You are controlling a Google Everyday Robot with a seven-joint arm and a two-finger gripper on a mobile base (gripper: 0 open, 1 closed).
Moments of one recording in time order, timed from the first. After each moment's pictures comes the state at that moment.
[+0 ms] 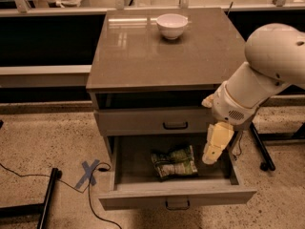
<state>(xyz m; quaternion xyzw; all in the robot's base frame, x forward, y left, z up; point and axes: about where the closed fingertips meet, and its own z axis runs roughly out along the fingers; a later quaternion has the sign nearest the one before) 0.467 -0.148 0.785 -0.62 0.76 0.12 0.14</state>
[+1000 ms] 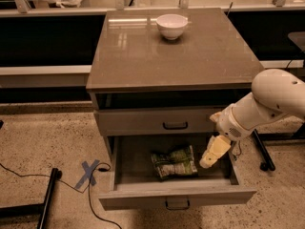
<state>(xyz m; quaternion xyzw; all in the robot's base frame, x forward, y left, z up) 0.502 -0.176 0.691 -0.54 0.81 0.16 0.19</state>
